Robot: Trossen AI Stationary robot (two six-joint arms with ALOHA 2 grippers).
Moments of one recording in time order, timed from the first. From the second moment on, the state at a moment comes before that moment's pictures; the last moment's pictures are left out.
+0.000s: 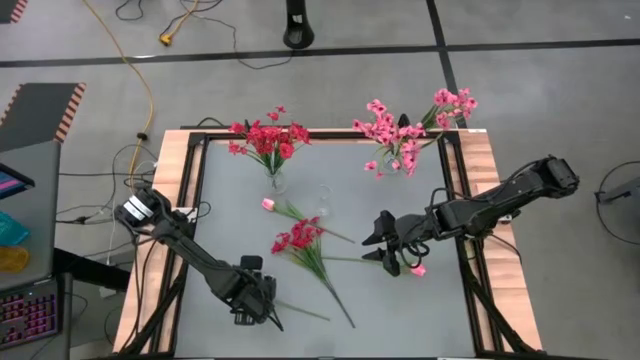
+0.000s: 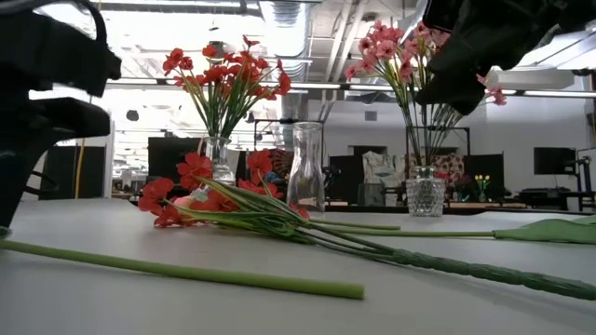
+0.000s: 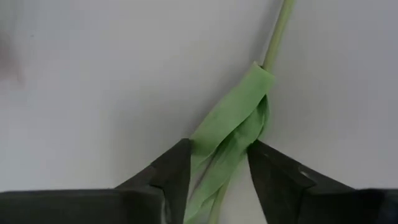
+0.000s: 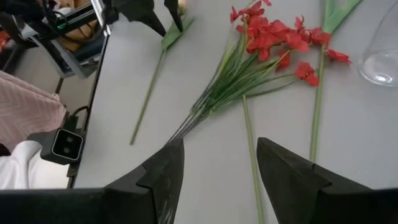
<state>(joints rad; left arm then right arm) -0.66 1.78 1.05 -0.76 -0.09 -0.62 0.30 1.20 0.66 -0.05 0.08 0.51</state>
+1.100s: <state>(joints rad) -0.66 1.77 1.44 -1.19 -0.85 -0.13 0.24 1.20 0.66 0.31 0.08 0.52</state>
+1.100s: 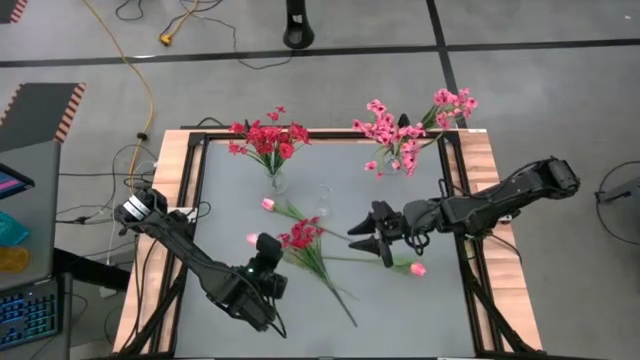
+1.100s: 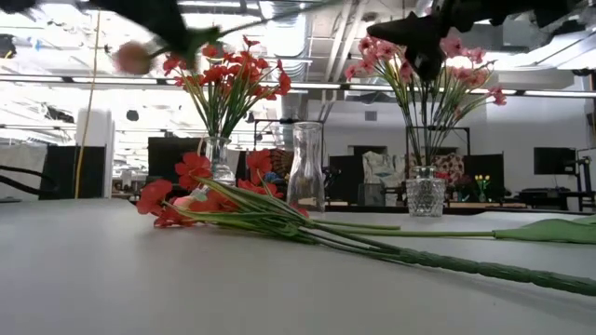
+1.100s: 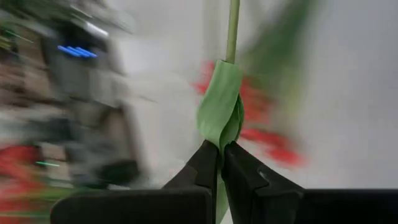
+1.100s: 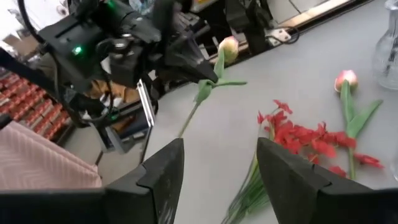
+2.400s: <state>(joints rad) -0.35 1.77 1.44 -0.27 -0.82 1.12 0.24 1.20 0.66 0.34 -0.08 0.68</state>
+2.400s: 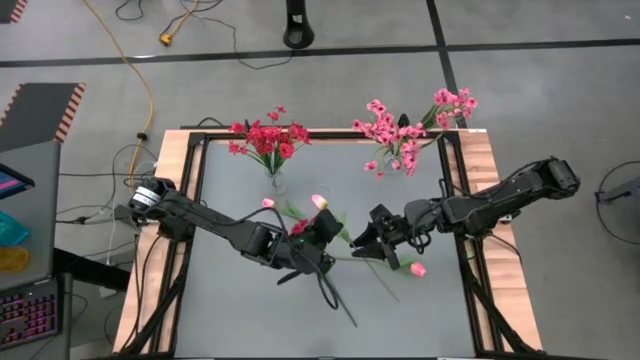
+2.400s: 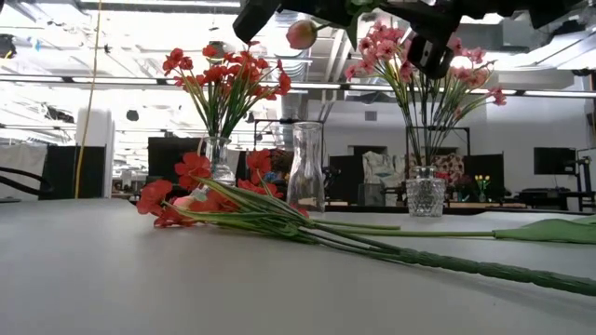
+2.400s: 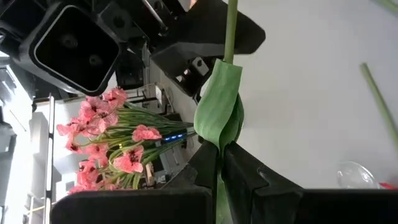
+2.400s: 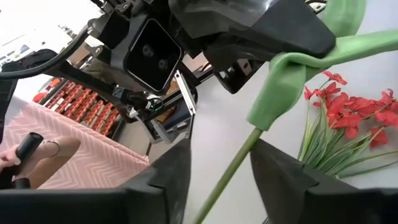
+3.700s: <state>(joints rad) -0.43 1.77 1.44 -0.05 -1.07 1.04 0.24 1.20 0.66 0.32 0.22 0.49</state>
